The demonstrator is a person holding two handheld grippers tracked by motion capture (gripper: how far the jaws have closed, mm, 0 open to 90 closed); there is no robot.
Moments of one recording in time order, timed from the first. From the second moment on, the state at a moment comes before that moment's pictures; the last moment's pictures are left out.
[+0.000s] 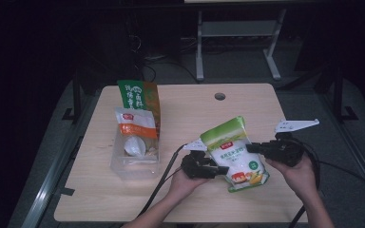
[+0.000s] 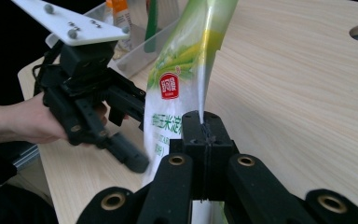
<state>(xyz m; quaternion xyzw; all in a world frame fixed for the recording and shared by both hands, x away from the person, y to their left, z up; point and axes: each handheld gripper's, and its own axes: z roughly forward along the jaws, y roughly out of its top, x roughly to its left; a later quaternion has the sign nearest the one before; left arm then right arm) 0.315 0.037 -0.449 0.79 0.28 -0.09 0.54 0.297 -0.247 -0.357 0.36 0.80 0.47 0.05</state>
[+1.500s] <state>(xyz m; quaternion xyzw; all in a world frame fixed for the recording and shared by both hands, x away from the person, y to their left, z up) 0.312 0.048 -0.417 0.84 0.24 0.08 0.49 0.293 -0.220 -0.397 0.33 0.81 0.47 0.06</state>
